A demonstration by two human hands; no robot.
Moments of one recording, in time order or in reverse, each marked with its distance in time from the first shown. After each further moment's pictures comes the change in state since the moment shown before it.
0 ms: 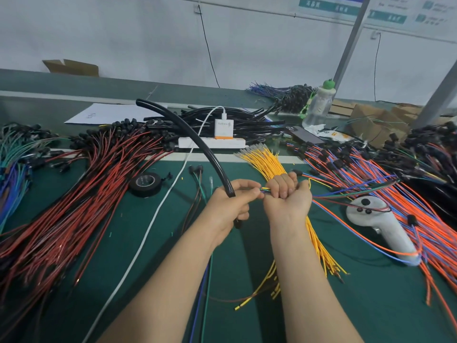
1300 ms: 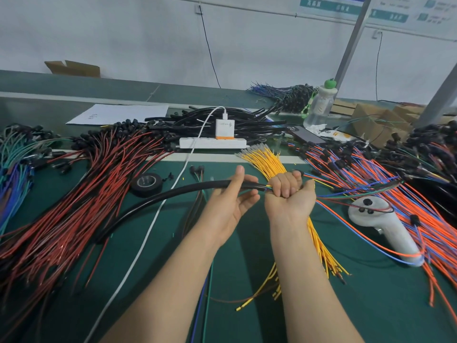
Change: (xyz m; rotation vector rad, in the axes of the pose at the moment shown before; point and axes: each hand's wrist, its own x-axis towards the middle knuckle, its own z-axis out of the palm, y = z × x) left_hand 0.003 0.001 0.003 -0.290 0.053 0.054; right_hand -0.005 0.002 0.006 0.029 -0.004 -0.043
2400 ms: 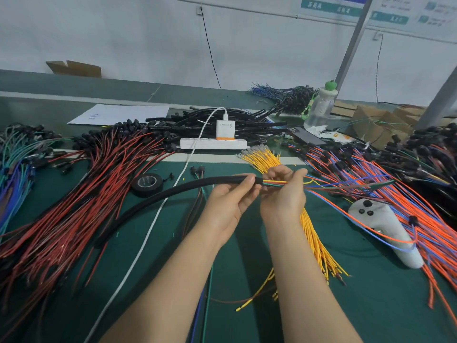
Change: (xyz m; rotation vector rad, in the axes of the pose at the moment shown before) left_hand -0.001 0.000 0.002 -0.054 0.017 0.008; right_hand 0.003 0.015 0.001 -0.616 0.069 -0.185
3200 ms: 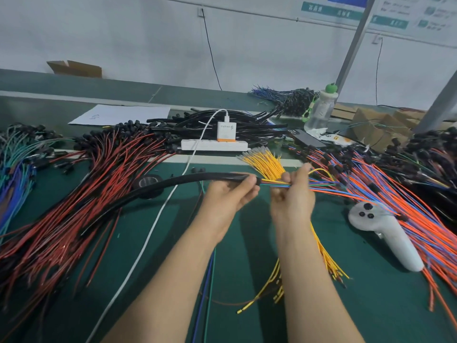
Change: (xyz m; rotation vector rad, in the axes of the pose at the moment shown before) left_hand 0.003 0.007 -0.005 0.172 -0.032 0.130; right_hand 0.002 -0.011 -0.006 -0.063 0.082 -0.029
